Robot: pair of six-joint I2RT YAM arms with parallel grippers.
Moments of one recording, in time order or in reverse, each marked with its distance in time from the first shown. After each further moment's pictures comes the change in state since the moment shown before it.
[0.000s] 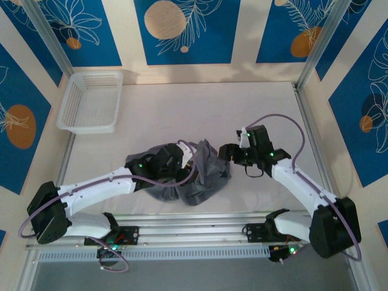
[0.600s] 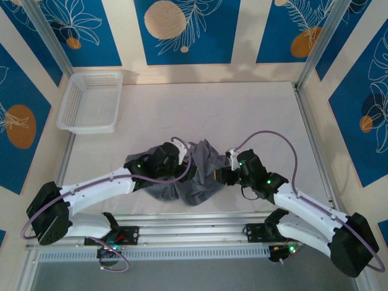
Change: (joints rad) left arm 0.053 0.000 -0.058 0.105 0.019 -0.100; right arm 0.302 -0.180 -0.211 0.139 0.278 -0.165
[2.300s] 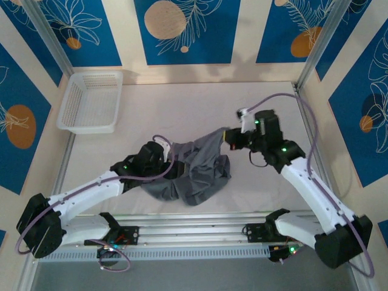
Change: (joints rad) left arm 0.140 -0.116 -0.107 -0.040 0.058 -0.094; right arm -0.261 0.108 0.507 -0.193 -0.240 -0.055
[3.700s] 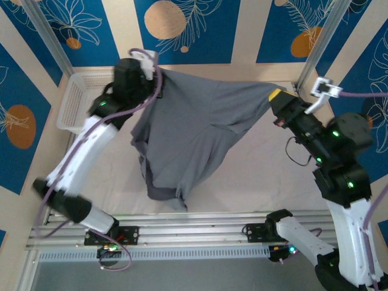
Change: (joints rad) left arm 0.287 0.420 1.064 -0.275 -0.191 0.338; right arm -0.089 -0.180 0.473 -0.075 0.188 0.289
